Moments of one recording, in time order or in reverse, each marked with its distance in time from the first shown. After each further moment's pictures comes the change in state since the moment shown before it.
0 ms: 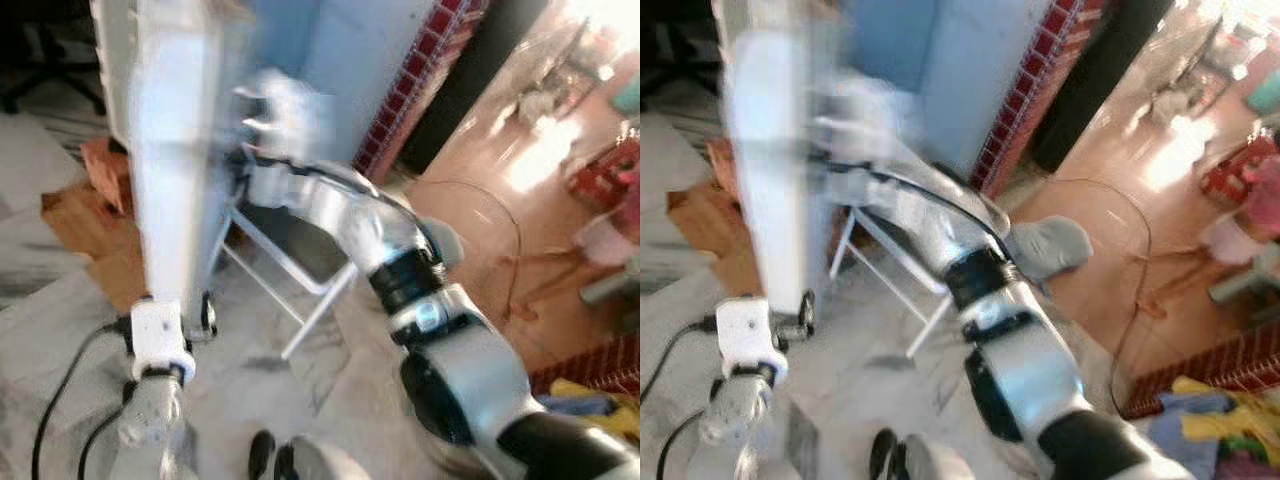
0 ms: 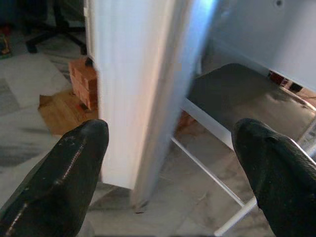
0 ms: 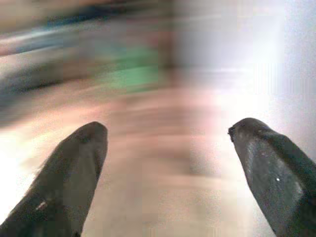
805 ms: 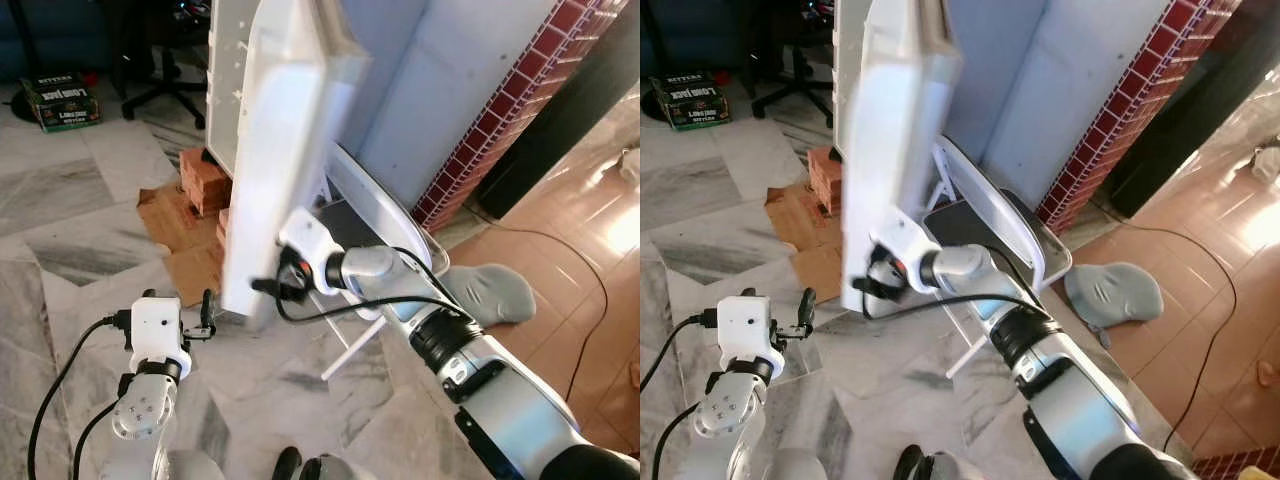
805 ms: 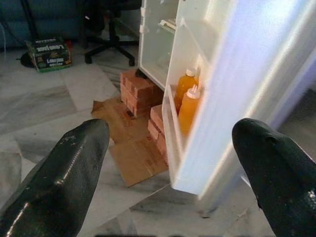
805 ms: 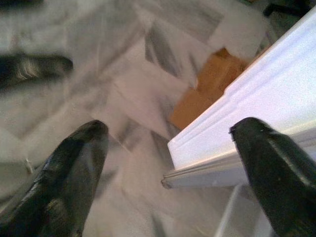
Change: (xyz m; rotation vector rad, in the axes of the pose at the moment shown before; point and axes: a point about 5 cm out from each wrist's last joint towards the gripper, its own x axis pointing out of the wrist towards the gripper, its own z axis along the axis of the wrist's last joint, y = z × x) left arm 0.001 0.003 -0.004 0.021 0.004 -0.057; right arm -0.122 -0.076 -0.131 -0.355 0.594 -0.518
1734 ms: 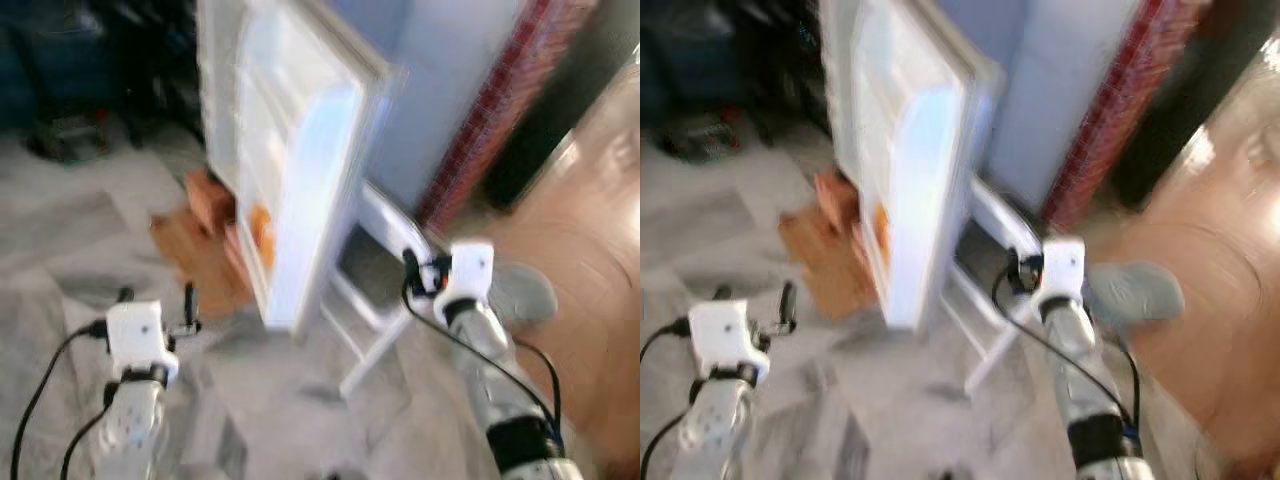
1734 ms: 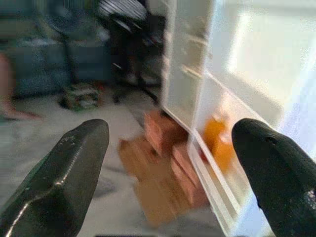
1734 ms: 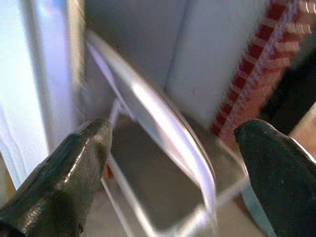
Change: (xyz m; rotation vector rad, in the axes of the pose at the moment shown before) left arm -0.009 0.012 0.009 -0.021 -0.116 0.097; right arm -0.124 -0.025 -0.096 0.438 -0.195 -1.043
